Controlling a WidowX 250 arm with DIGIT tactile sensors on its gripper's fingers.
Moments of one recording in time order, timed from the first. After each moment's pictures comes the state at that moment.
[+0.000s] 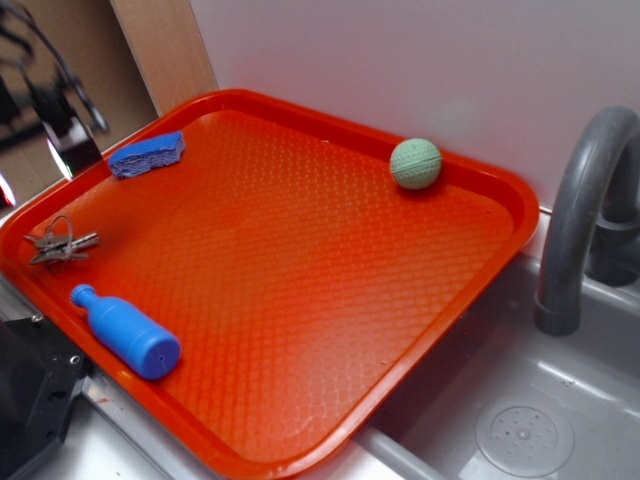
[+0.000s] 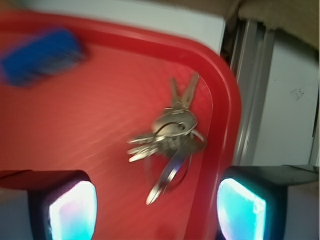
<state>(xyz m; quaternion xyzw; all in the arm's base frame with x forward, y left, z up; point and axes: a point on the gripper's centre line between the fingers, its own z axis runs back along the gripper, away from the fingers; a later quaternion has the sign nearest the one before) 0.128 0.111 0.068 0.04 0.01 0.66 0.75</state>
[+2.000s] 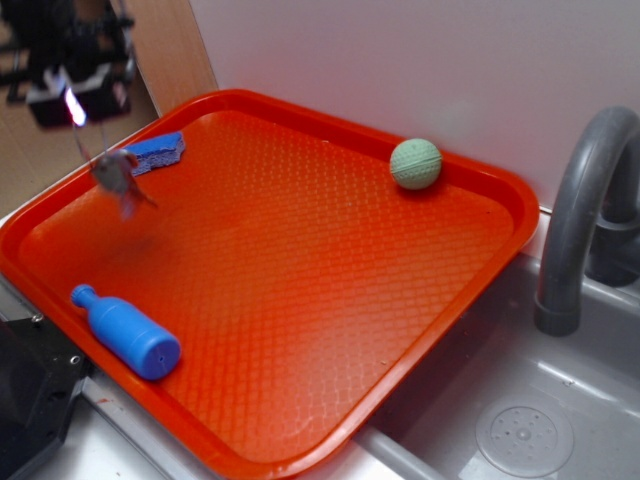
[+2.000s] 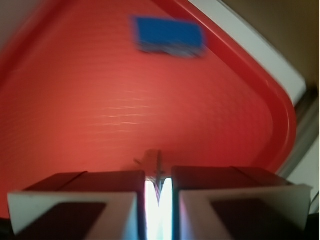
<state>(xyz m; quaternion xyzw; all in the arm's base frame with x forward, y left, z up) 0.198 0.059 0.165 0.00 -0.04 0.38 0.92</state>
